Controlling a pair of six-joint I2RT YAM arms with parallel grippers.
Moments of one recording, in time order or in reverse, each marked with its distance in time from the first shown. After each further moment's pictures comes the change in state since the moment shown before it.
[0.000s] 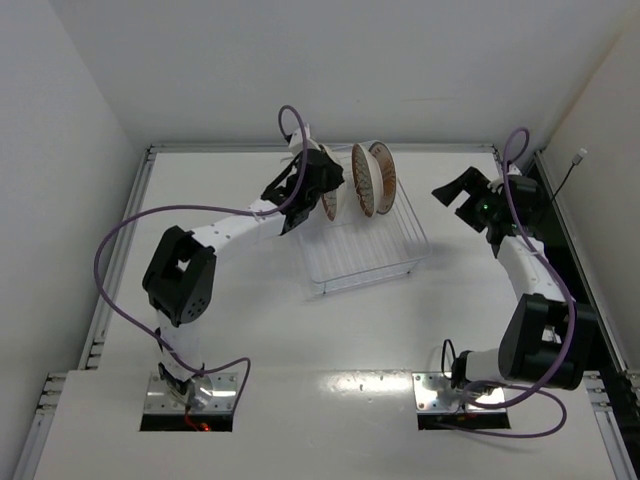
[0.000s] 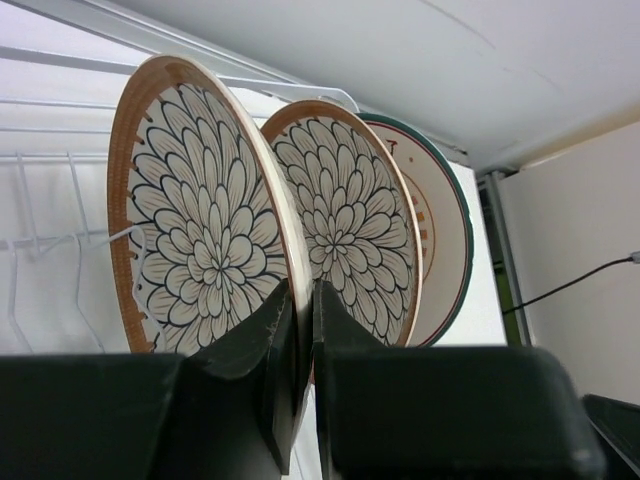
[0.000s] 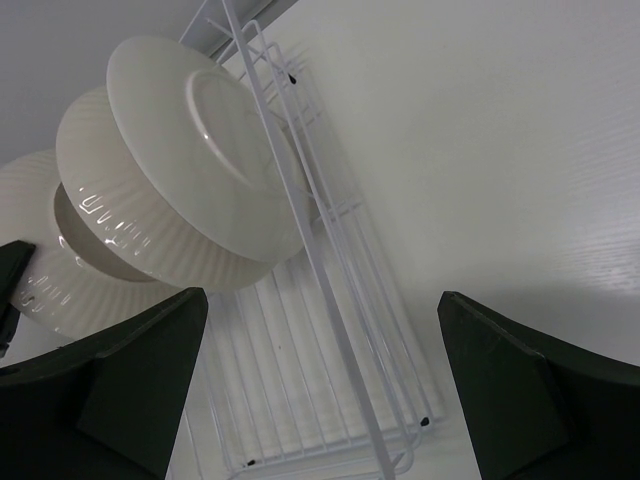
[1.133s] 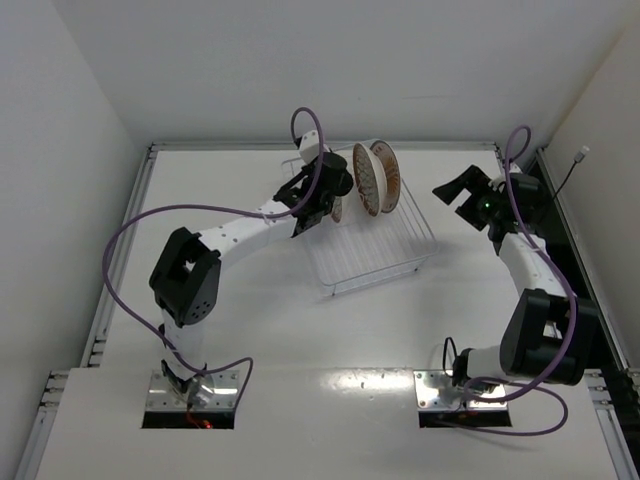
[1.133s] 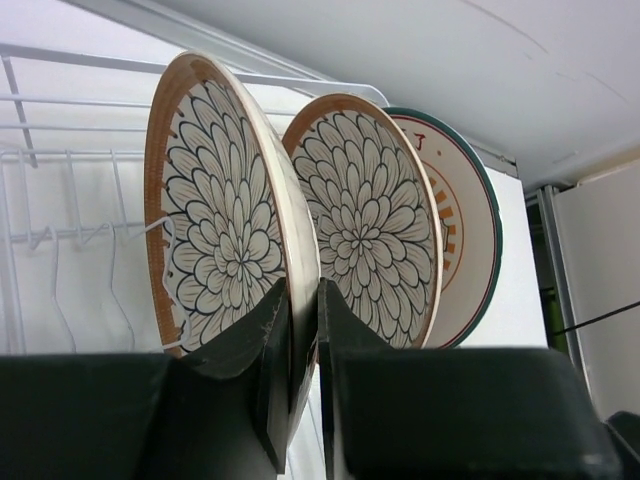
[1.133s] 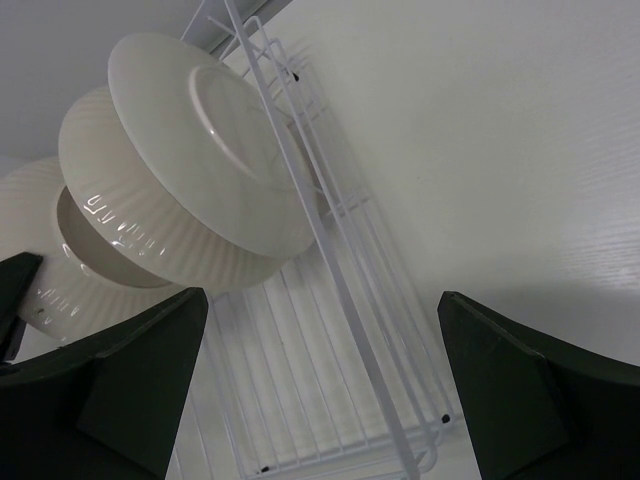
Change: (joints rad) left arm -0.087 0.016 0.064 -0.126 -0.200 0.014; right arm -0.007 0.013 0.000 0.006 -0.026 0.000
